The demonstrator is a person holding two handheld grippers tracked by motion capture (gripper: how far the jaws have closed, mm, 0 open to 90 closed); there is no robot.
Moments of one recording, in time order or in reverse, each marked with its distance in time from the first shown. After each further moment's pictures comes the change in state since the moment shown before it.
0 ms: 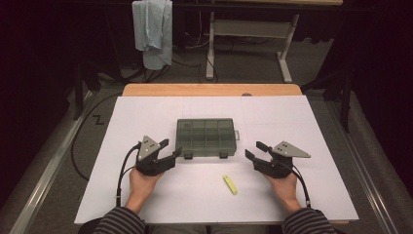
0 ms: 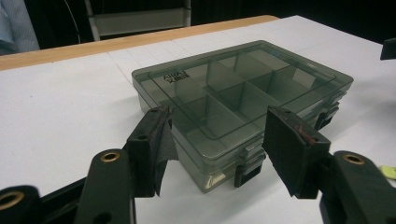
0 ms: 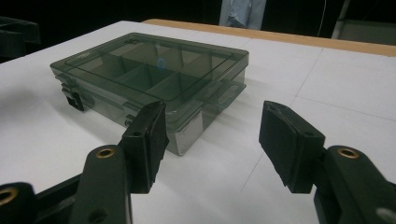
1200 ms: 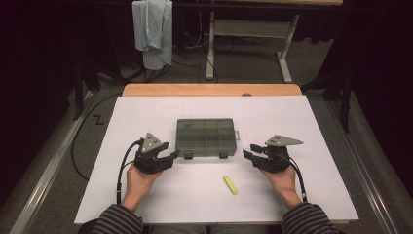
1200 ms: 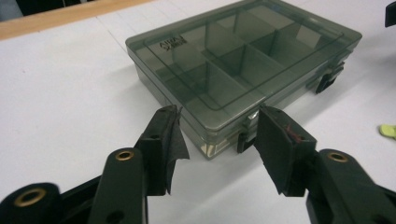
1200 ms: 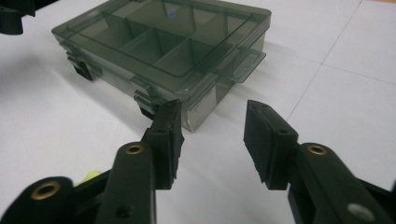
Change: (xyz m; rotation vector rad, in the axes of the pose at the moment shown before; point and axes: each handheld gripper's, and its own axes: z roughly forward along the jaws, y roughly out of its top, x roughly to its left) left arm 0.004 0.014 -0.003 0.205 -0.012 0.050; right arm -0.002 0.020 0.009 0.226 0.057 0.012
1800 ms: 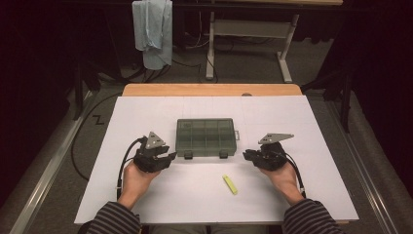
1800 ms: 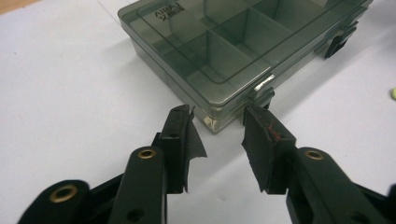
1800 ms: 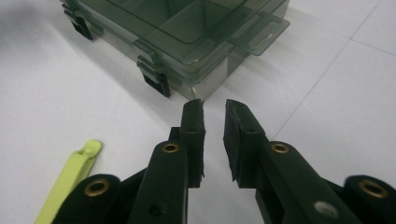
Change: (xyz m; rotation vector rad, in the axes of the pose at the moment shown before) left arm 0.003 0.006 0.001 0.132 -0.011 0.050; right arm 0.000 0.011 0.009 0.176 0.043 -0.063
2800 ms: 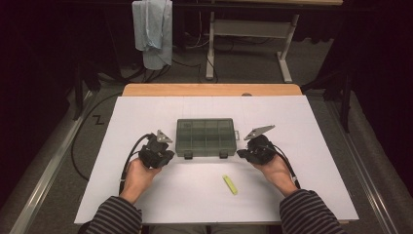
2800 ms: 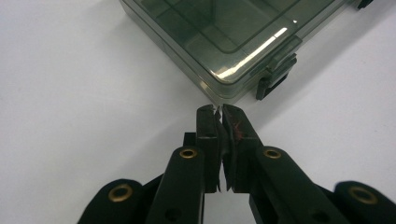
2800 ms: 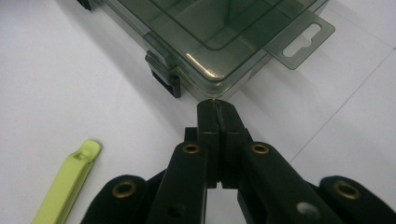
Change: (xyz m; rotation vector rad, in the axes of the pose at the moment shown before) left arm 0.002 0.012 0.020 0.200 0.005 0.040; right arm 0.008 0.028 0.021 0.155 0.002 -0.105
